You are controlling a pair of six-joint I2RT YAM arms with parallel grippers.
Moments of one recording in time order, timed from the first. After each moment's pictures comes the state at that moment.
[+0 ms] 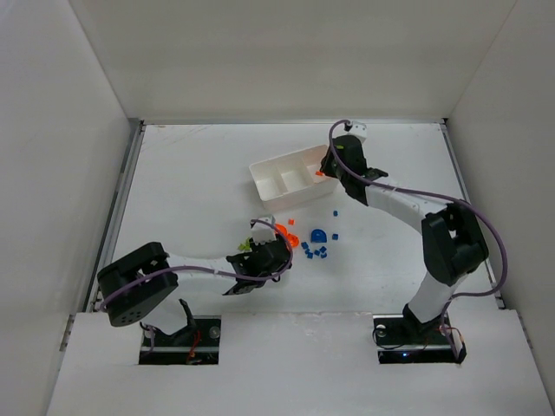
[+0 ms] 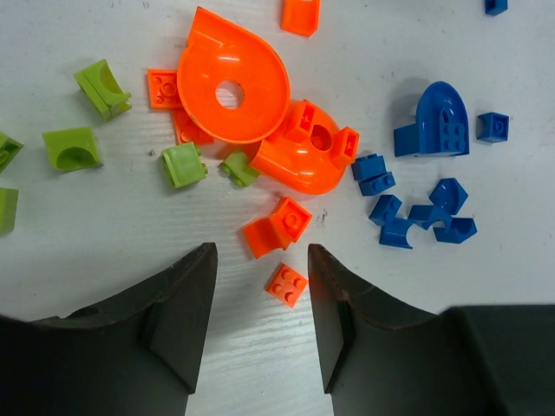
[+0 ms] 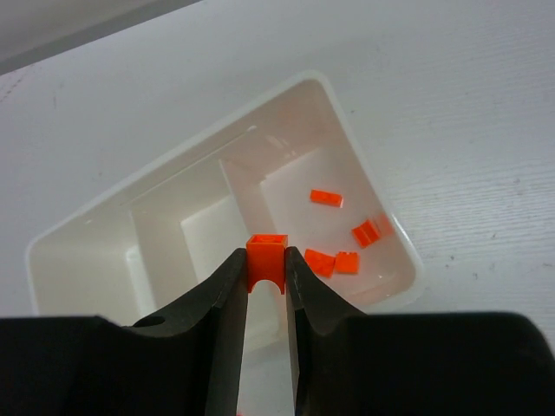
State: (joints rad) left arm -1.09 1.44 0.49 0.19 -0.56 -0.96; right arm 0.49 1.72 1.21 0.04 0.33 0.56
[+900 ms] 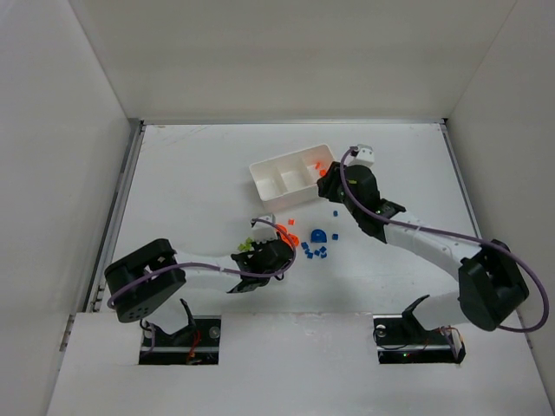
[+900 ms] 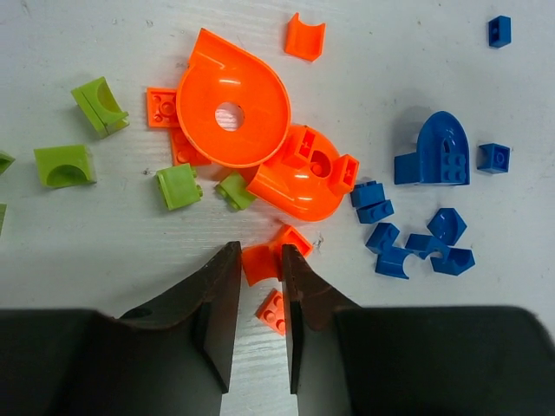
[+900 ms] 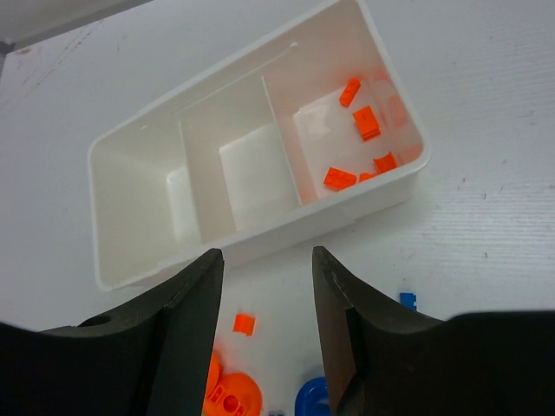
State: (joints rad) left arm -1.09 1.50 0.52 0.21 -0.60 -1.00; right arm 0.59 1.41 0.90 0.13 0.32 0.58
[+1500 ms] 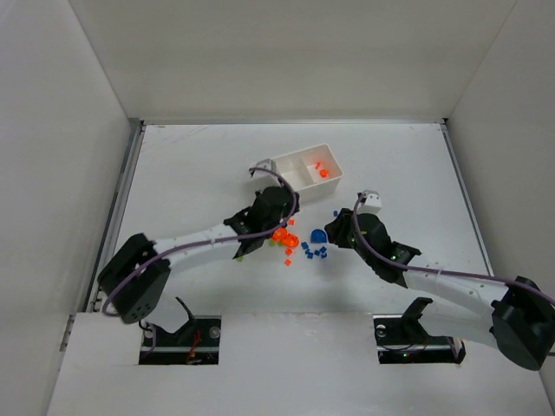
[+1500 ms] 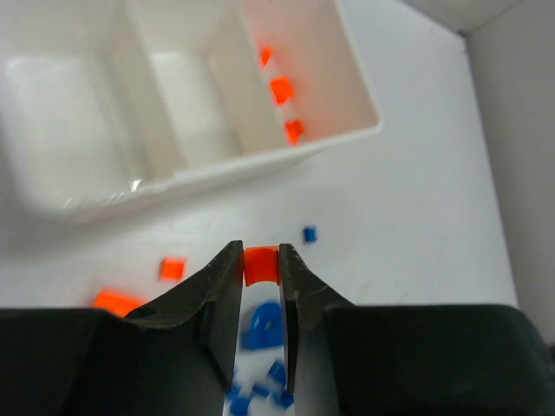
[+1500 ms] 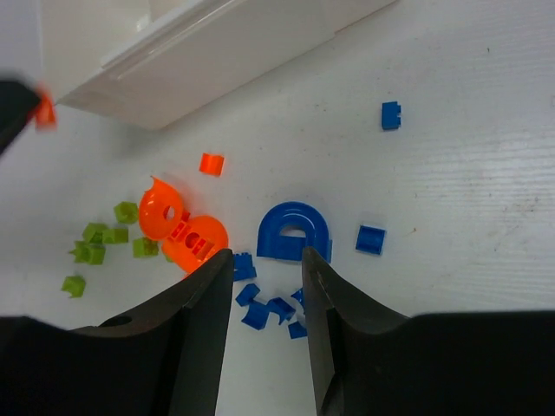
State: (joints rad) left arm -0.89 1.39 0.76 0.22 -0.51 -0.83; right arm 0.76 1.10 0.49 0.10 0.36 0.70
